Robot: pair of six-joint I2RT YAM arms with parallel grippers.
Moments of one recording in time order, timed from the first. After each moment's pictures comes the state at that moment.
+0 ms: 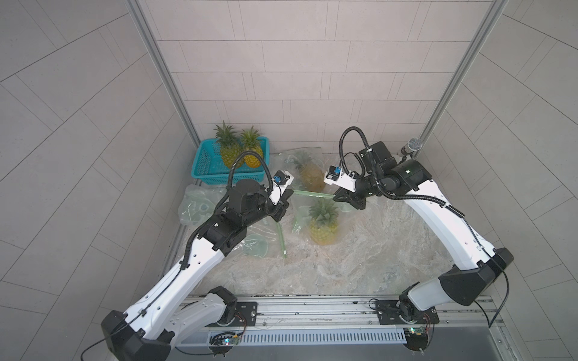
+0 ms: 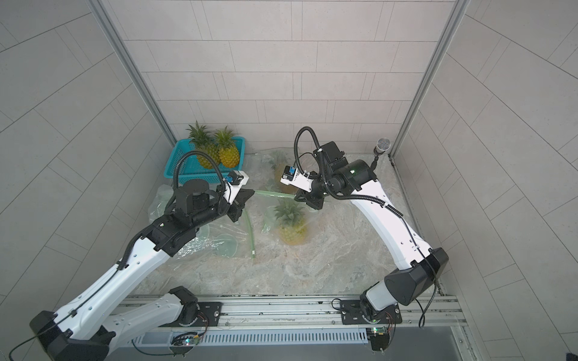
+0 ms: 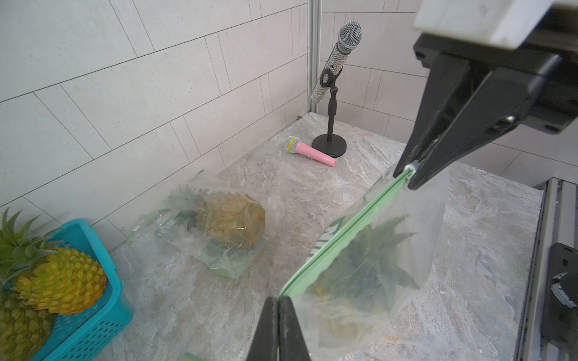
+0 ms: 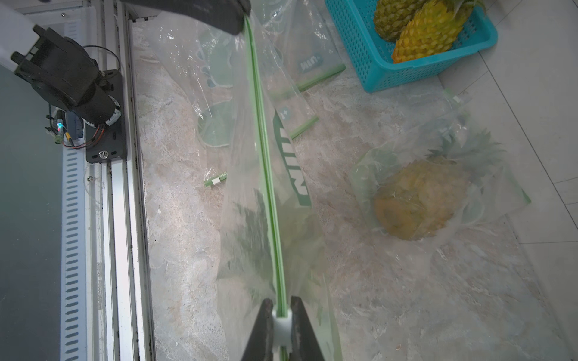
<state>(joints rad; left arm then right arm) -0.55 1.00 1.03 -0.35 0.19 0.19 0.46 1.49 1.74 -1.21 -0.44 -0.68</state>
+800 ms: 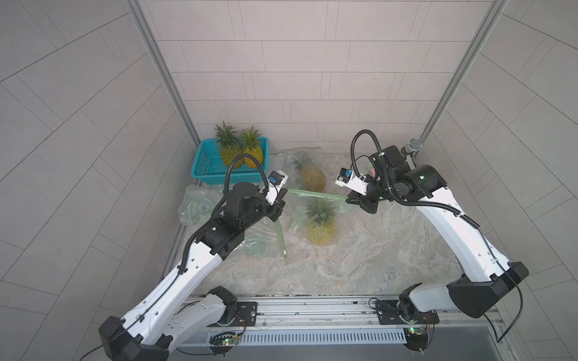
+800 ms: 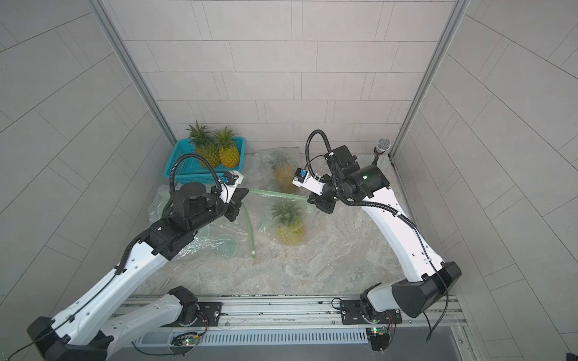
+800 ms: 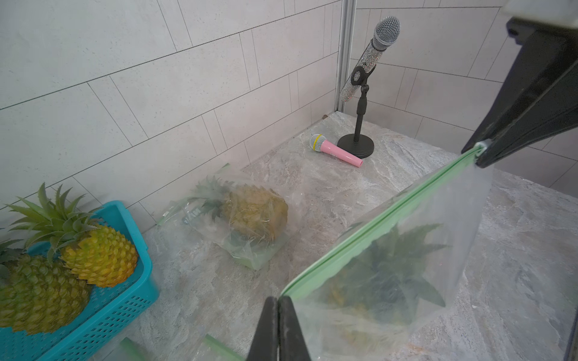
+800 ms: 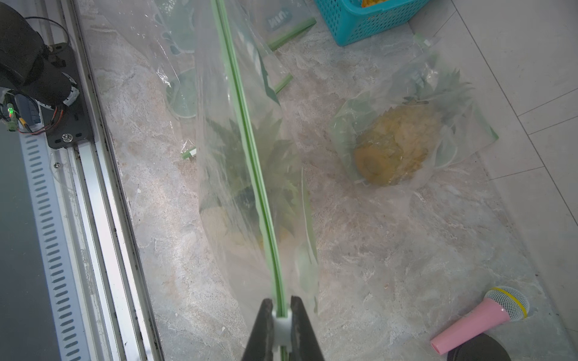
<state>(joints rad) -0.54 0.96 0.98 -0.33 0.10 0.17 0.41 1.39 1.67 -1.25 -0.34 -0.65</state>
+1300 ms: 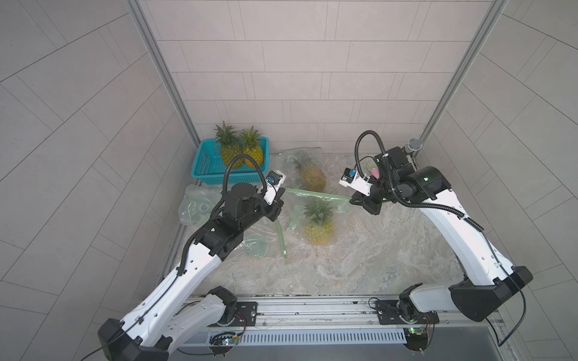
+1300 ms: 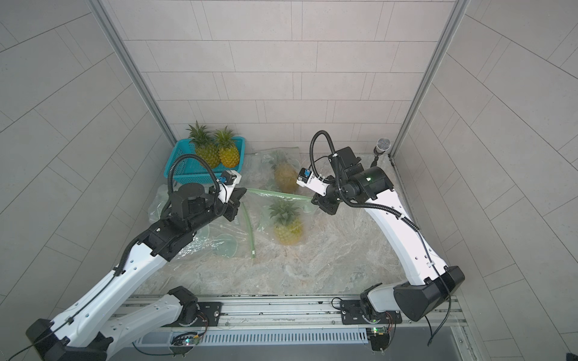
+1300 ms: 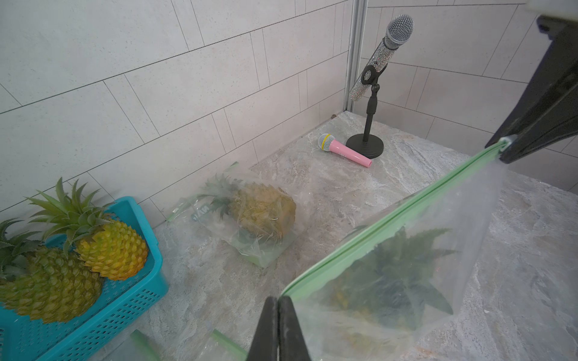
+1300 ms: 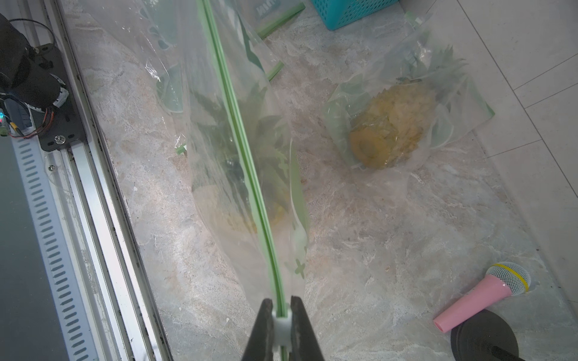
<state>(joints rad) -0.53 0.95 0.98 -0.33 0.08 0.17 0.39 1.37 1.65 -1.26 -0.33 -0.62</state>
